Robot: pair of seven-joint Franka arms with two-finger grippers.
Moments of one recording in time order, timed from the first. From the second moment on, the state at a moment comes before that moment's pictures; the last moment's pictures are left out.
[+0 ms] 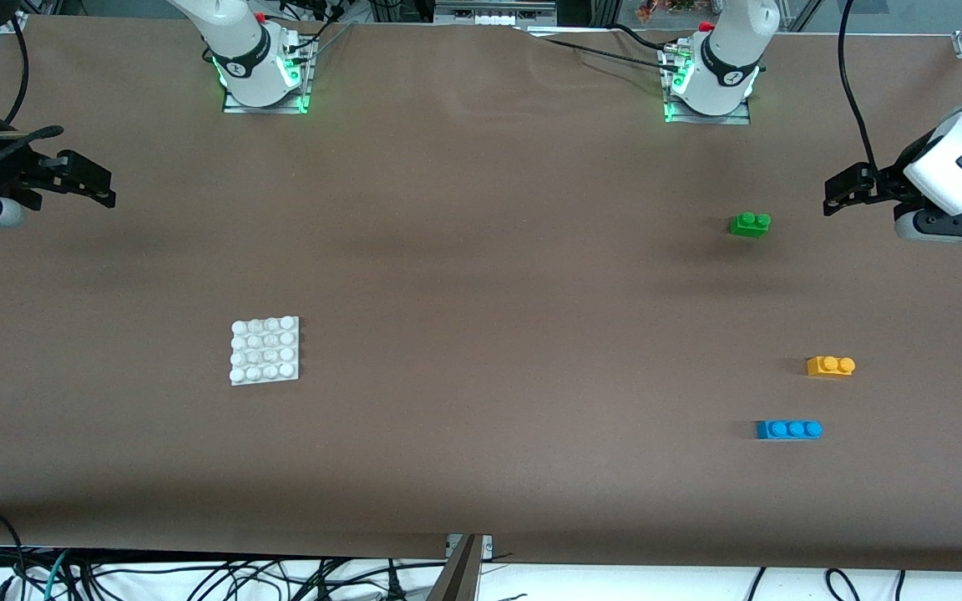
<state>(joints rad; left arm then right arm) -0.05 0.00 0.03 -1.69 0.00 1.58 0.03 0.14 0.04 -0.10 -1.58 -0.01 1.54 -0.02</state>
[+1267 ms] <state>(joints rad) -0.05 0.00 0.03 -1.69 0.00 1.57 0.03 0.14 0.03 -0.09 -1.77 -0.01 1.78 -0.02</state>
